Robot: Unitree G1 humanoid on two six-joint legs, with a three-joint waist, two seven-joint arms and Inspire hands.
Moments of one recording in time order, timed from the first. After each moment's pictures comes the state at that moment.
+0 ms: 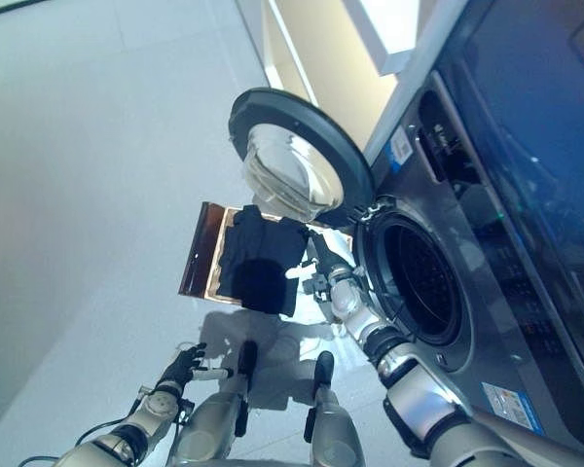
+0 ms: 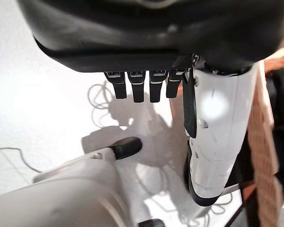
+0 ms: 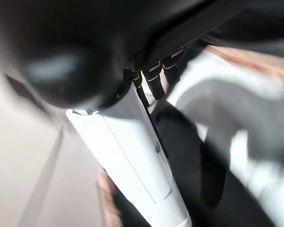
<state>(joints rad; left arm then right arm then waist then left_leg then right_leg) -0.25 0.25 -0.41 1.22 -0.09 -0.17 0.22 -0.77 -0.39 0.75 0.94 -0.44 -0.01 -0.28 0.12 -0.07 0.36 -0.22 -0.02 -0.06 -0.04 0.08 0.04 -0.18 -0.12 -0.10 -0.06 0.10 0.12</state>
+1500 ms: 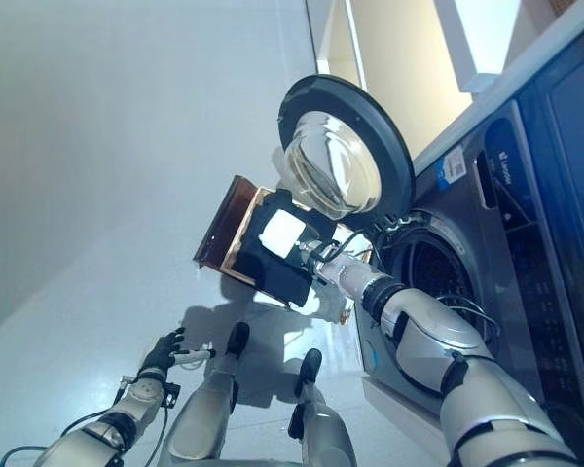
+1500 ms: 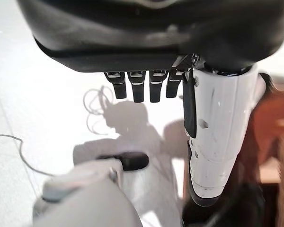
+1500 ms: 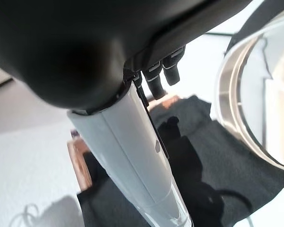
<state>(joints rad) -0.28 0.32 -0.36 1.27 -0.17 -0.18 0.26 -1.01 -0.38 1.17 0.94 -1.08 -0.07 -0.23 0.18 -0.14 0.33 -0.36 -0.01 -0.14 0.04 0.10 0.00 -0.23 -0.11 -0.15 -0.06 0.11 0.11</state>
